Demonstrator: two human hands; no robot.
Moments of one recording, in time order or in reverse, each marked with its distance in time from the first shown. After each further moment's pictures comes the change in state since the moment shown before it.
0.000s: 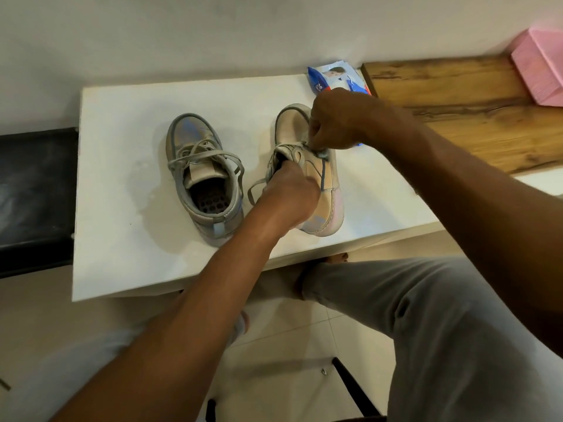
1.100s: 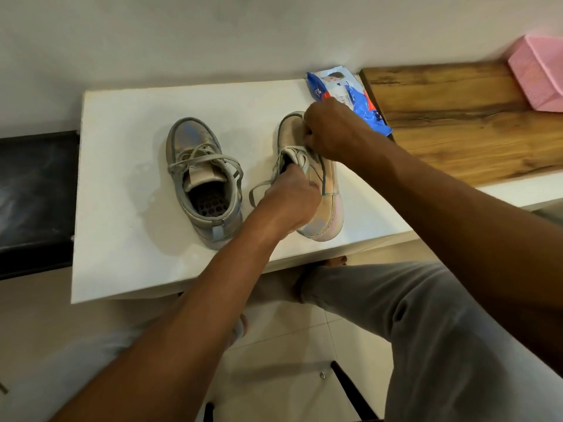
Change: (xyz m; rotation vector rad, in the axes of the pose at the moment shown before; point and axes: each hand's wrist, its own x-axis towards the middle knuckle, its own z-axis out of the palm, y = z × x) left_hand -0.002 0.002 0.002 0.048 -0.023 0.042; right_hand 0.007 -0.002 0.021 0.027 0.164 0.029
